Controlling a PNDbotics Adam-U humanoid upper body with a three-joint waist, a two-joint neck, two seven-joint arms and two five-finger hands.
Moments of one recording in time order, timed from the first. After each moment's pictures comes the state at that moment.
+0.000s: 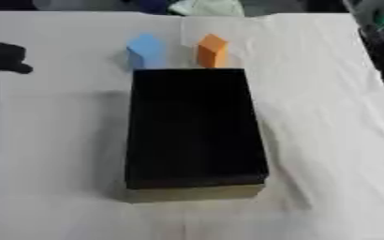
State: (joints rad) left arm -0.26 0.32 -0.04 -1.99 -0.34 -0.26 0.06; right arm -1.22 -0.51 0.24 -0.98 0.99 0.07 0.28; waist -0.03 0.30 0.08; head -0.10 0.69
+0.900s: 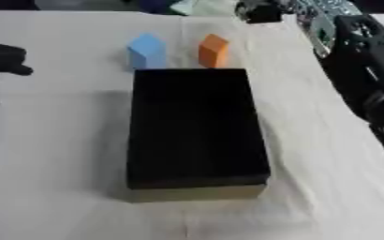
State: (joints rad) left arm -0.27 0.32 -0.04 -1.99 -0.33 -0.26 0.05; right arm -1.29 -0.39 0.19 -0.68 1.11 -0.10 0.39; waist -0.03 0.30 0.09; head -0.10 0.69
